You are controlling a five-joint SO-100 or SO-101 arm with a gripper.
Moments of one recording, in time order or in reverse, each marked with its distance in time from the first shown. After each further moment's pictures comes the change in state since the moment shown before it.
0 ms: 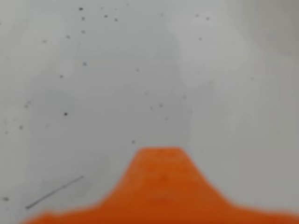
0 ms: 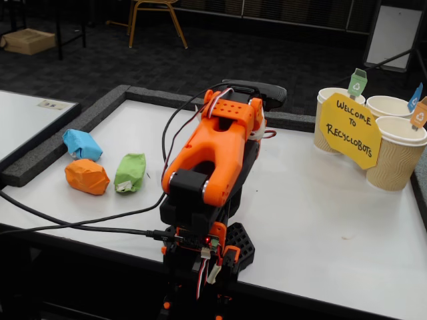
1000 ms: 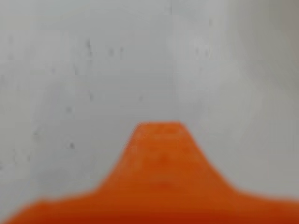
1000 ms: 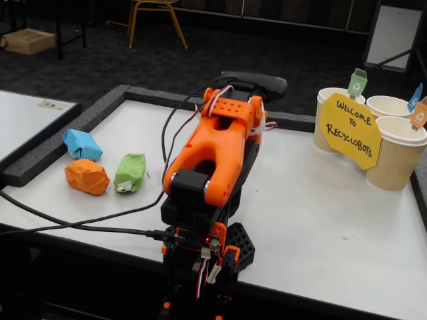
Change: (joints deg) arm -0.5 0.0 -2.2 -4.3 0.0
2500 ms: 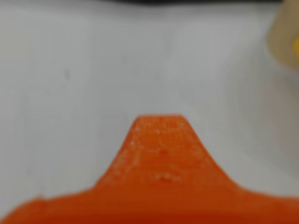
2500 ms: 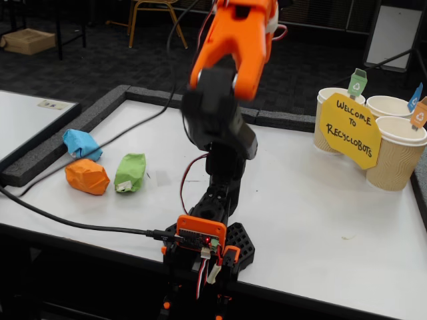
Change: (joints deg) arm -3.0 -53.9 -68.4 25.2 0.0
